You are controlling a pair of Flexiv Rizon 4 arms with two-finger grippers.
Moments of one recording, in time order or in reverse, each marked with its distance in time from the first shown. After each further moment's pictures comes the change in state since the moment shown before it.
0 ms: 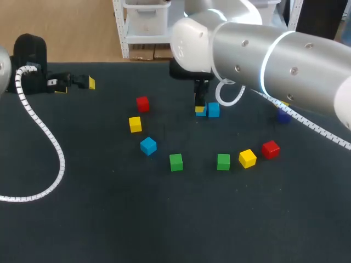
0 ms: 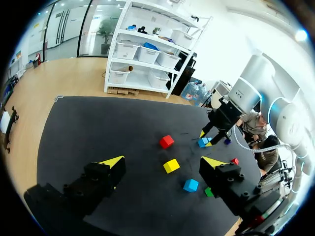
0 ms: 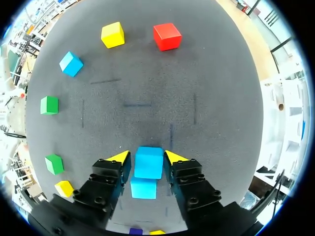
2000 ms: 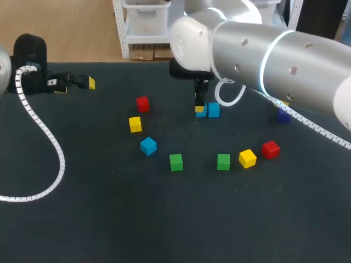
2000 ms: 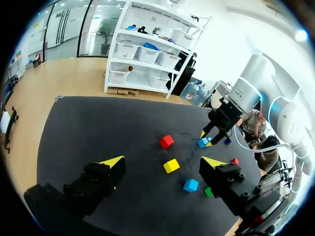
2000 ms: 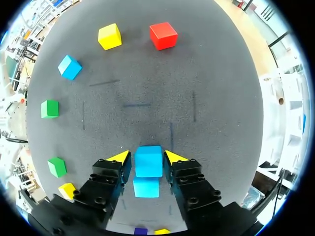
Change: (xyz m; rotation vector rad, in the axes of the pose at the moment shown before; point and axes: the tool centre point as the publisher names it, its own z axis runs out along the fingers) left arm 0.000 0.000 0.000 0.000 0.000 0.000; right arm 0.001 0.002 -0.002 -0.006 0.004 0.044
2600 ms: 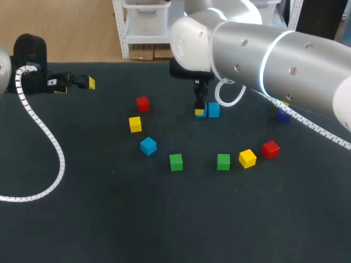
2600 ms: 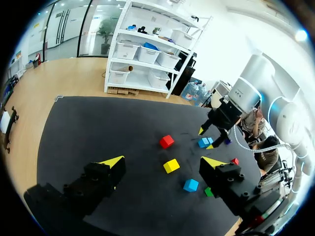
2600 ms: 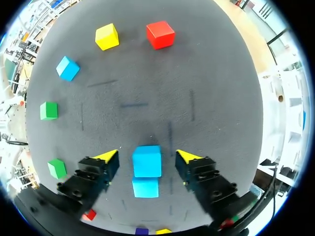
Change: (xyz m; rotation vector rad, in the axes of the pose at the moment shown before) left arm 0.000 0.000 0.000 0.000 0.000 0.000; right arm -0.001 -0.003 0.000 0.006 -0.009 0.022
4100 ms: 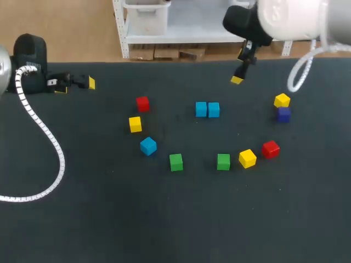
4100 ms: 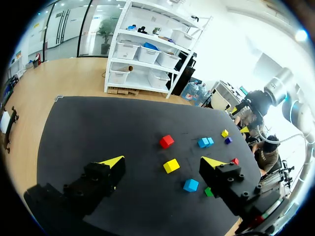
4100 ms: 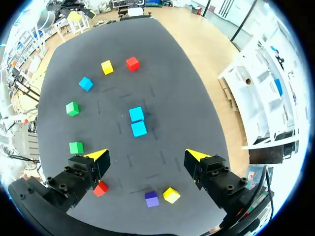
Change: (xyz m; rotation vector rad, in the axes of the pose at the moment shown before) left arm 0.000 0.000 0.000 0.000 0.000 0.000; right arm 0.094 0.014 -0.130 0.158 -0.260 0.214
